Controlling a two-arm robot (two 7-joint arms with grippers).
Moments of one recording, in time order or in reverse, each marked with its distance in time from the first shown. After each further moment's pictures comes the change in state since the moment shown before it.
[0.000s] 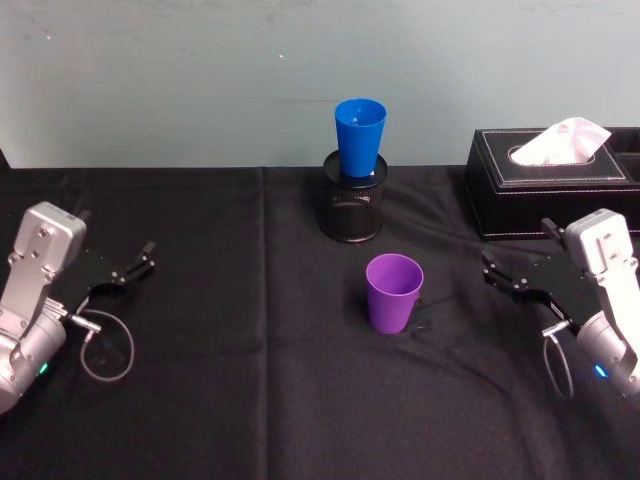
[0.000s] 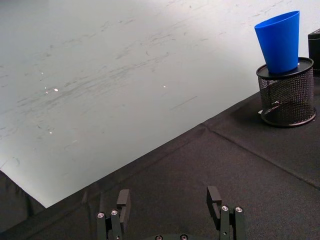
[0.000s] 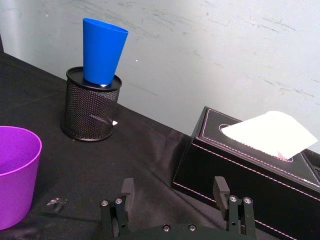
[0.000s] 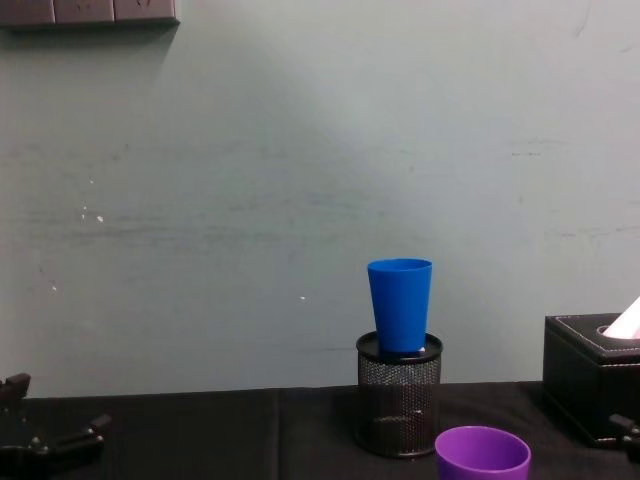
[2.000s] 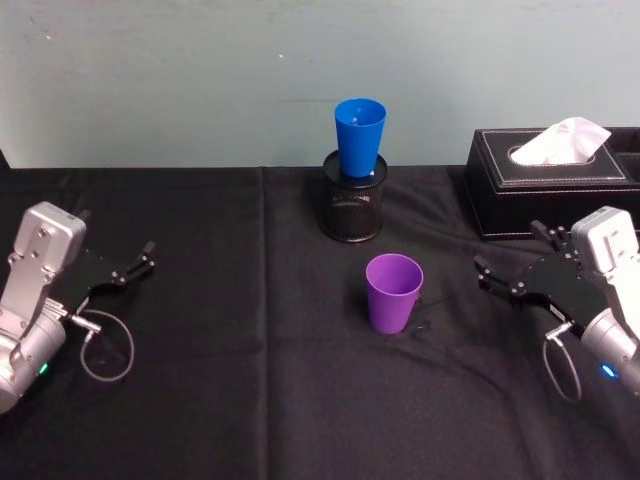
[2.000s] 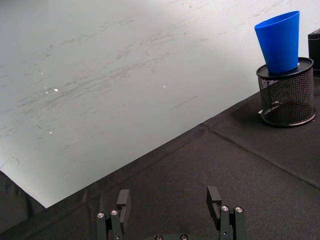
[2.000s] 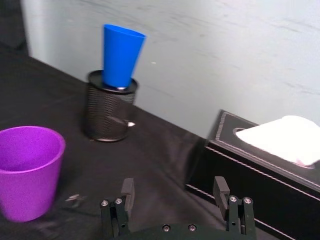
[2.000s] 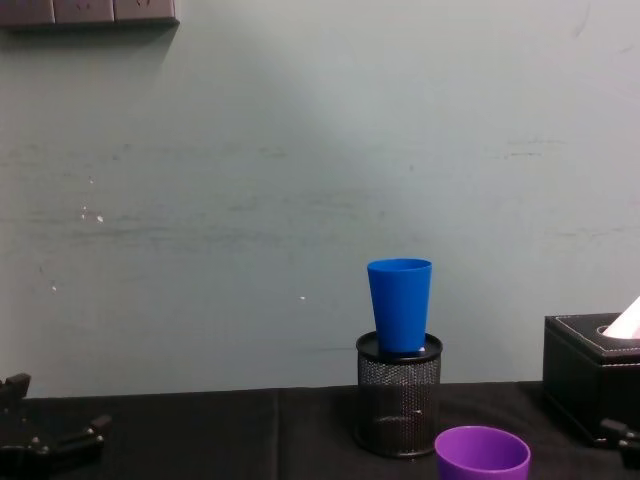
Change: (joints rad) left arm 0.000 0.000 0.000 0.000 0.000 0.000 0.000; right arm -0.005 0.013 0.026 -0.009 0.025 0.000 0.110
